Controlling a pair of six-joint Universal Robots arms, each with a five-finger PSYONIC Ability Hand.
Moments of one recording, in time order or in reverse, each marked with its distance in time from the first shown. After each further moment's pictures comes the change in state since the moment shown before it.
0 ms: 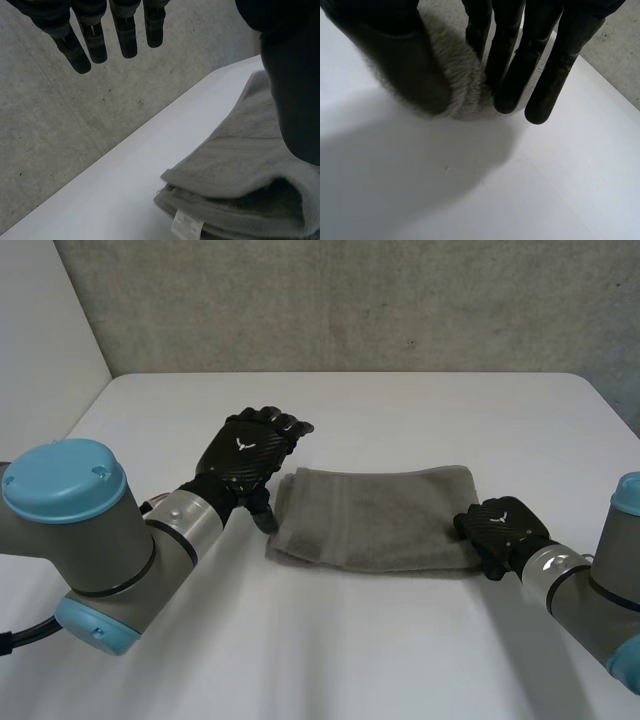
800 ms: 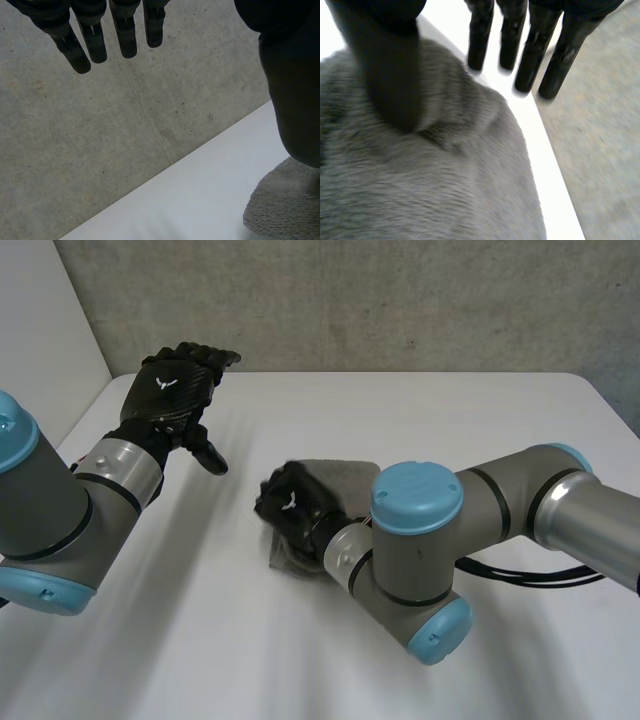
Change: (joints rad) left arm 0.126 0.136 0.009 0.001 -0.084 -0.115; right arm 0.564 0.334 -0.645 0.048 0.067 -0.207; left_hand -0.005 -0.004 -0.004 0.000 -0.001; right_hand -0.630 -0.682 -0.673 -0.669 -0.692
